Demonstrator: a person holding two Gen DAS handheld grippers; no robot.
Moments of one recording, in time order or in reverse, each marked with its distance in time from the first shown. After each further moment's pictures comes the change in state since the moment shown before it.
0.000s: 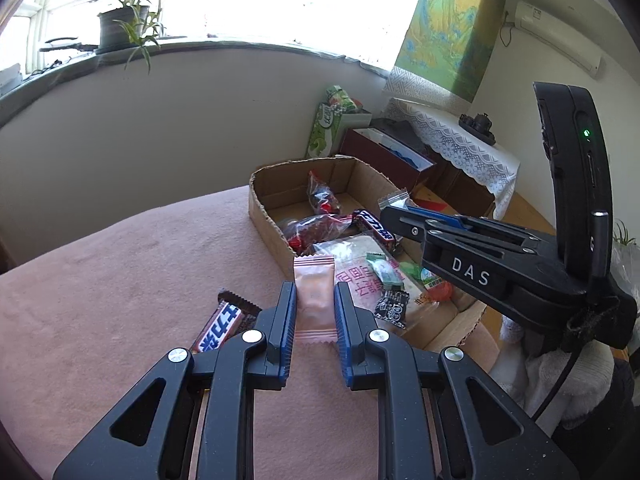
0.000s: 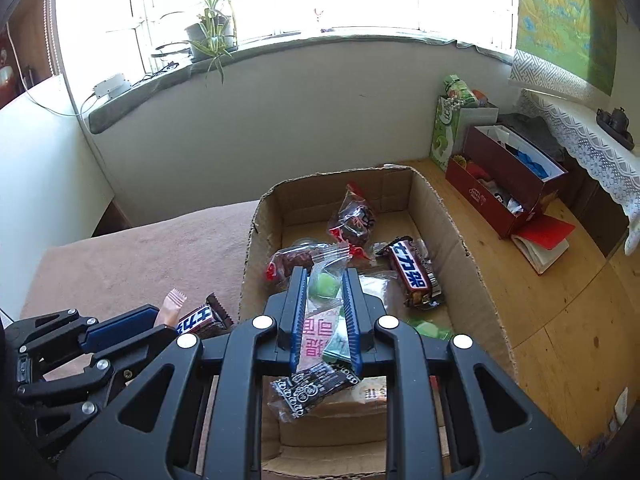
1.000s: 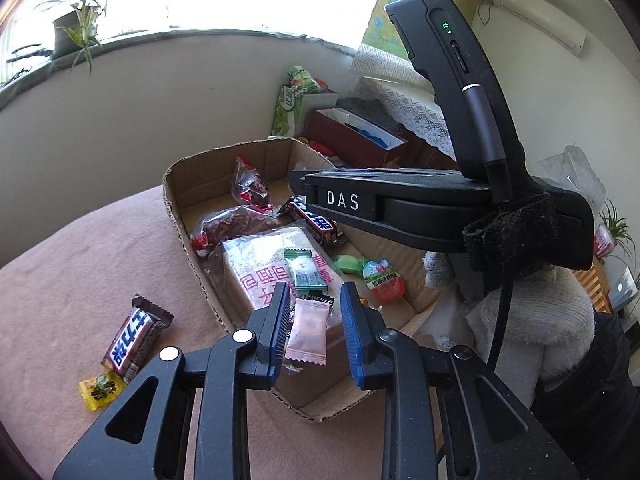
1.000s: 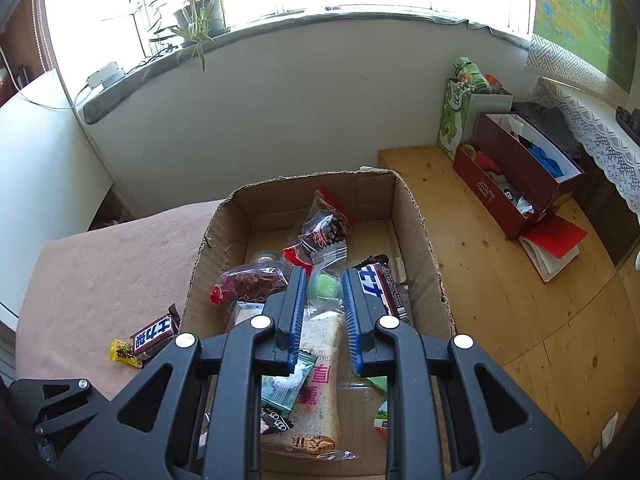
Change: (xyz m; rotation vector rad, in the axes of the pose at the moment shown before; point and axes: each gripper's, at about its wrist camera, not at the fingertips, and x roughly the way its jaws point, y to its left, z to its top) left arm 0.033 -0.056 0.005 0.044 0.059 -0.057; right arm 0.037 -0.042 0.028 -0.023 0.092 0.052
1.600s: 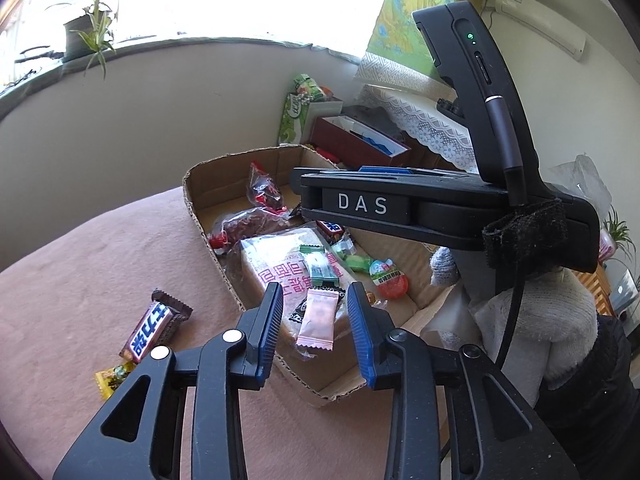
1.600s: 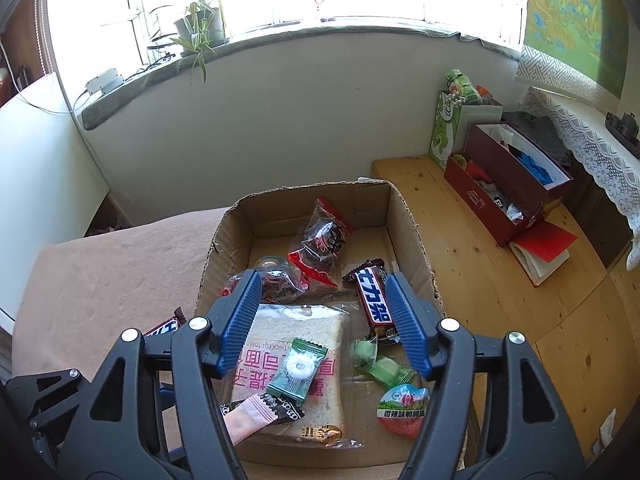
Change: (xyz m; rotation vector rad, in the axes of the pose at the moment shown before) left arm -0.023 0.008 -0.009 -0.006 -0.030 0.016; right arm -0.018 0.011 -0.003 -0.001 -0.045 -0.037
